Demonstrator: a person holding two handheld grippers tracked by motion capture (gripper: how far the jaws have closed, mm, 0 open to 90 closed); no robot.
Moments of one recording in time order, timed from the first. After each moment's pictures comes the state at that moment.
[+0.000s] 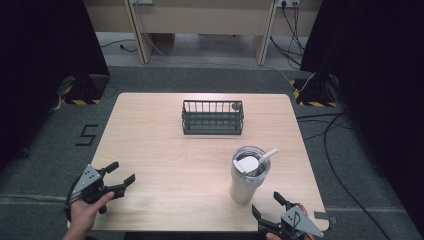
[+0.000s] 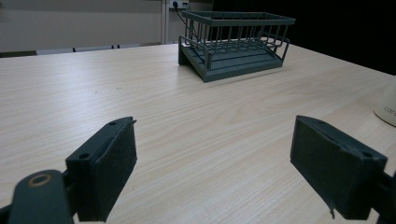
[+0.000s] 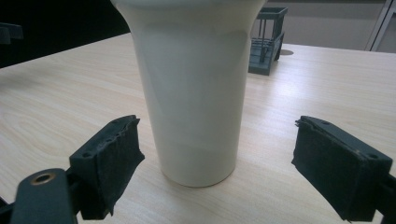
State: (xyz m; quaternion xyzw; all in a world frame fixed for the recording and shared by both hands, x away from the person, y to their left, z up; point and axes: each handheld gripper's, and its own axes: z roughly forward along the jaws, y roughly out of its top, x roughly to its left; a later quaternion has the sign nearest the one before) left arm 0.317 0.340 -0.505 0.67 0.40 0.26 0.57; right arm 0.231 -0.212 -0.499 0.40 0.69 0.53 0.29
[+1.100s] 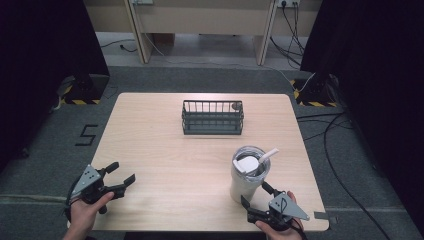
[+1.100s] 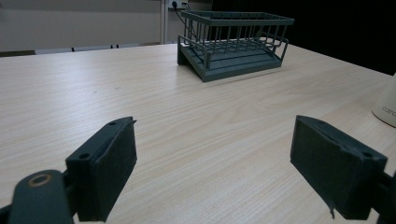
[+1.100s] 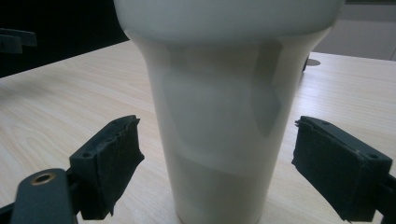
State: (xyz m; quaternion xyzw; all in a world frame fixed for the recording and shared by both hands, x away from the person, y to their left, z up) left arm 0.317 0.340 -0.505 0.67 0.40 0.25 0.57; right arm 0.262 -0.186 -0.492 0.38 0.70 0.54 0.27
